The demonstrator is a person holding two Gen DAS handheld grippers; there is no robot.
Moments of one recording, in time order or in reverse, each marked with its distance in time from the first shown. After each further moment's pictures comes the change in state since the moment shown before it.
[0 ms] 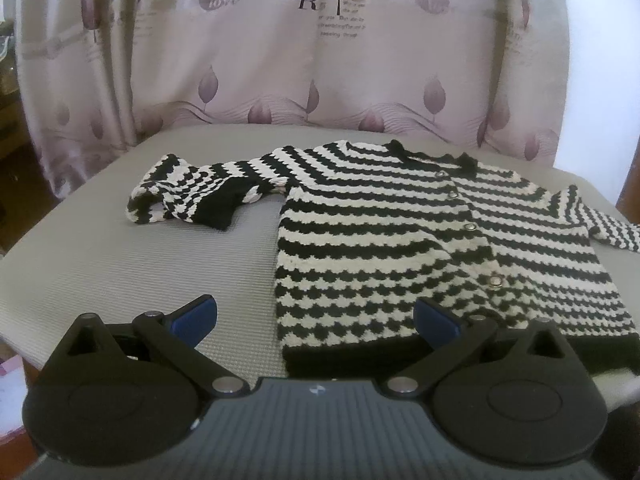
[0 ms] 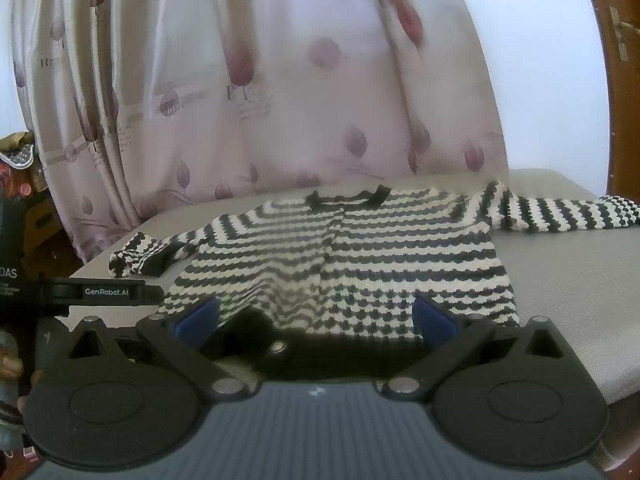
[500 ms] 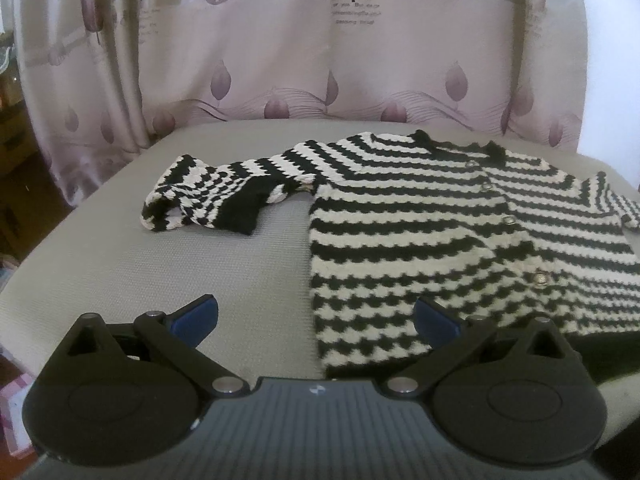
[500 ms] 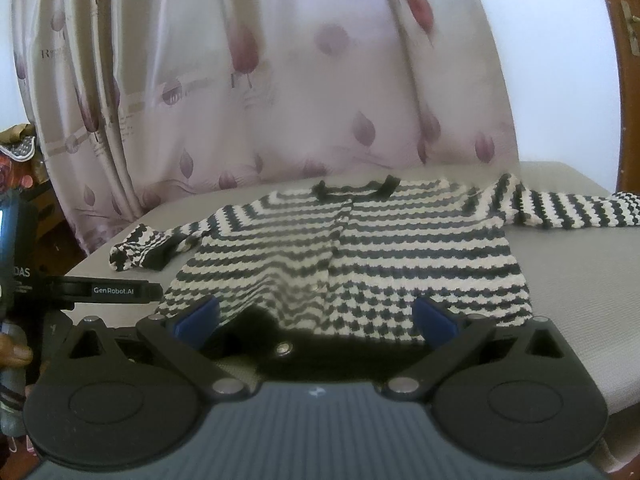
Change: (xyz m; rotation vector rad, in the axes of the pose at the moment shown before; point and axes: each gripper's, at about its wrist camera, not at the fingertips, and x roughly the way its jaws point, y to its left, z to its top) left arm 0.026 0.018 0.007 0.043 0.015 0.061; right arm 0.018 0.003 0.003 -0.005 0.036 0.016
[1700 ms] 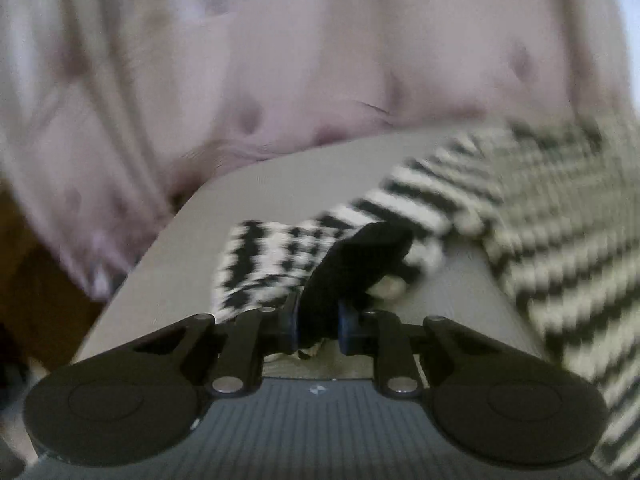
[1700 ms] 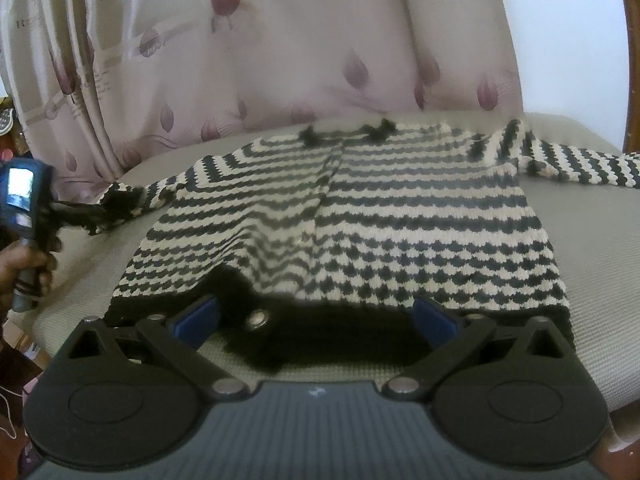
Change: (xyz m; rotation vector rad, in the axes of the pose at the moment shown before) left arm 0.124 0.121 0.056 0.123 -0.083 0.068; right arm 0.054 -0.009 -0.012 0.020 0.147 -0.025
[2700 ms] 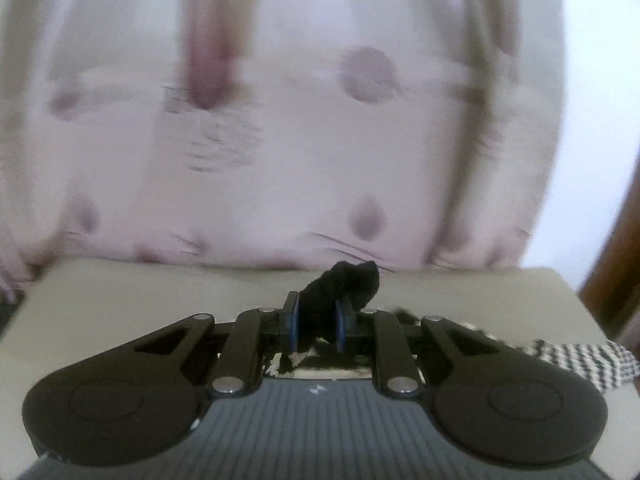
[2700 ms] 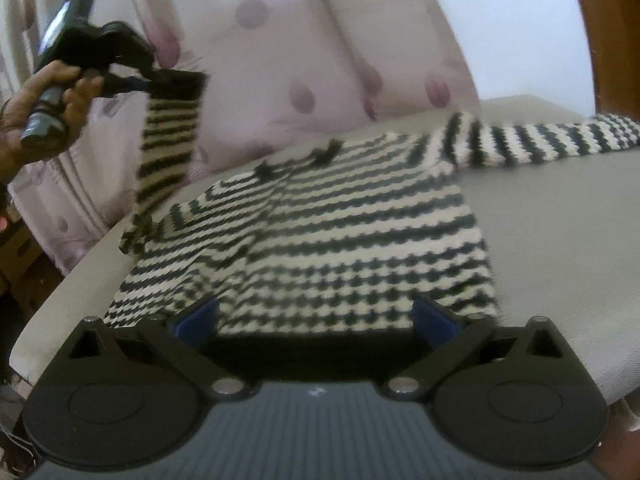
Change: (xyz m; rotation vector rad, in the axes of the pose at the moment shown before) left arm -0.040 -0.230 0.238 -0.110 0.009 -0.294; right arm -0.014 -0.082 0.002 0.174 -0.078 0.019
